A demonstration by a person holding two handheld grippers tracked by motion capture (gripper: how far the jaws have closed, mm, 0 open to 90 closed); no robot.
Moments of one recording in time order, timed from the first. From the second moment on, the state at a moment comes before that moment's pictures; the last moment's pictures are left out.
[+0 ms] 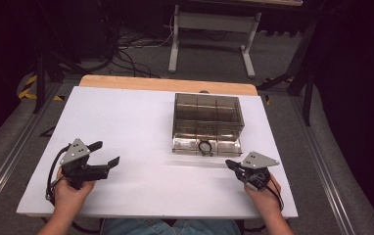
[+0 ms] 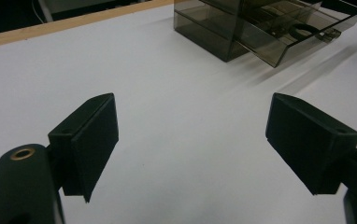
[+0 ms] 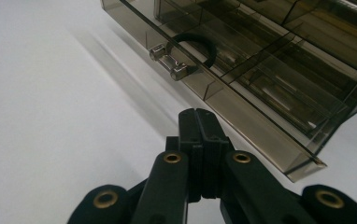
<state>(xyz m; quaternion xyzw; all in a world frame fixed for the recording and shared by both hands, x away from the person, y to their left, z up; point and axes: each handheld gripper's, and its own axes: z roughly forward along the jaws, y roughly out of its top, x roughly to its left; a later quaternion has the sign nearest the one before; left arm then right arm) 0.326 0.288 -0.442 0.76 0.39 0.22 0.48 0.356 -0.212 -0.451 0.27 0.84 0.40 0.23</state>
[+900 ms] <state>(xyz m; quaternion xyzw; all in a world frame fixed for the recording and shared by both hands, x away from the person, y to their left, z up) 0.326 0.287 -0.444 0.76 0.39 0.23 0.47 0.390 -0.164 -0.472 0.28 0.87 0.36 0.20</state>
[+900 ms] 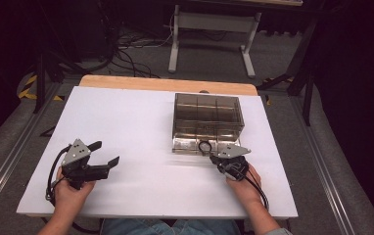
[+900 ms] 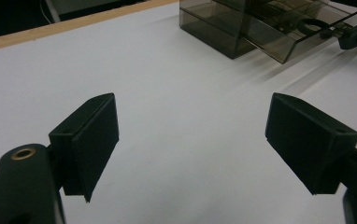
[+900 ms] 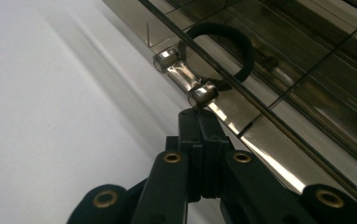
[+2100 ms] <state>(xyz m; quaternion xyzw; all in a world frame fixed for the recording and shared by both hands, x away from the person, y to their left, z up) 0.319 0.290 -0.444 0.76 0.39 0.24 0.47 0.407 -0.158 -0.465 0.31 0.85 0.37 0.23</state>
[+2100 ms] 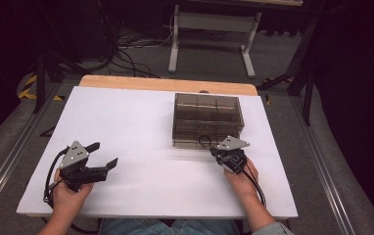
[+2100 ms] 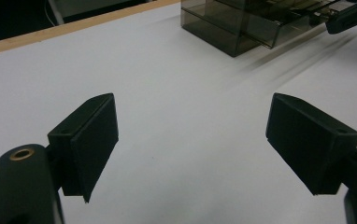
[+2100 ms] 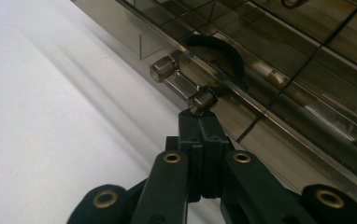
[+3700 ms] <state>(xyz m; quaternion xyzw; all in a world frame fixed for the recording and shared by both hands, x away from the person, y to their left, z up) 0.306 0.296 -0.446 0.76 0.39 0.25 0.46 0.450 -0.150 -0.471 0.36 0.81 0.38 0.25</state>
